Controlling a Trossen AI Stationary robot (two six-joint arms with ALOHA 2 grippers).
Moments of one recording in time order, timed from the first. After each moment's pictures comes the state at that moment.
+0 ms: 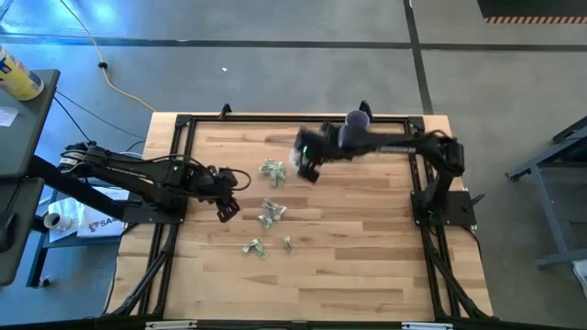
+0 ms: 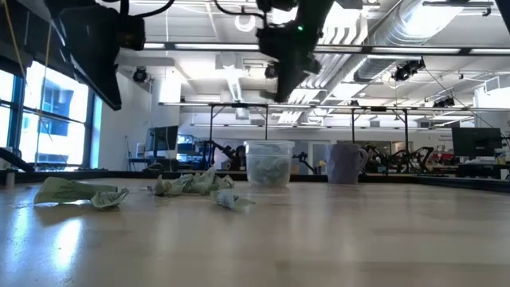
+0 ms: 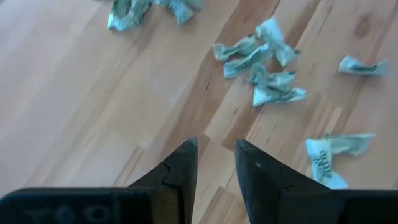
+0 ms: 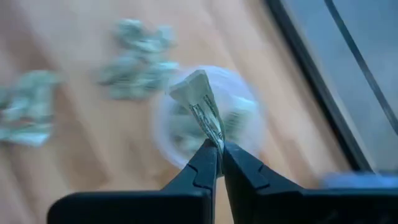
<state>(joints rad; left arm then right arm) -0.14 1.03 0.78 -0.85 -0.23 -0.63 -0.17 1.83 1.64 -0.90 0.32 0.20</state>
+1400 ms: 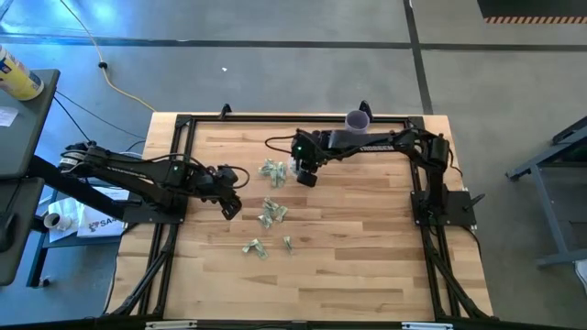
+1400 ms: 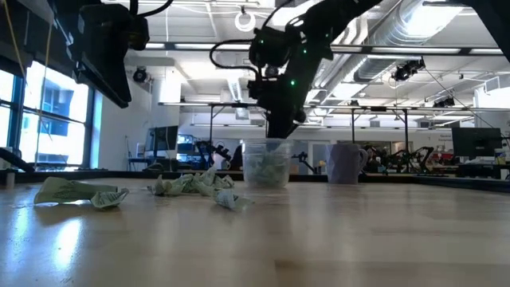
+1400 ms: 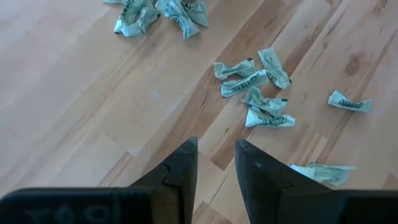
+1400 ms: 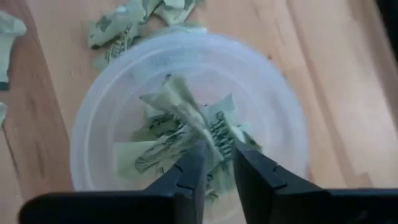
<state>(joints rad) -0.14 1.03 0.78 -0.81 -0.26 -0.76 -0.27 1.95 1.46 -0.61 0.11 0.00</state>
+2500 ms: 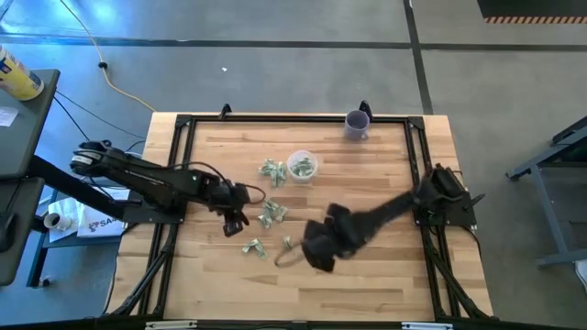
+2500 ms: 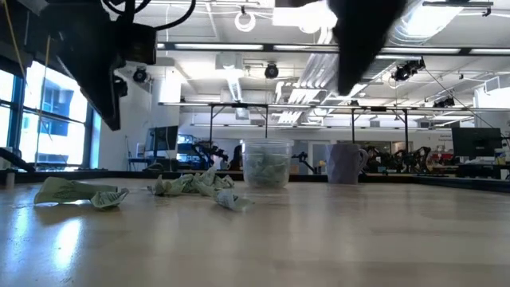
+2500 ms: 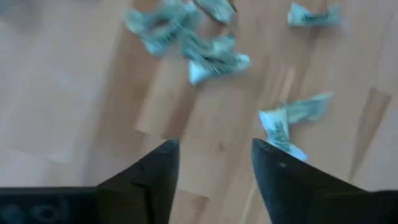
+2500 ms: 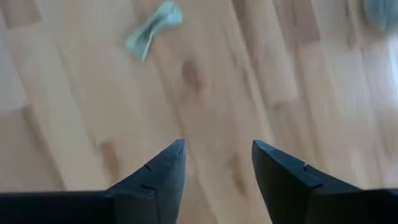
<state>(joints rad) -0.18 1.20 0.78 -0.70 -0.03 -0.55 0.42 1.94 1.64 -1.11 0.27 0.72</state>
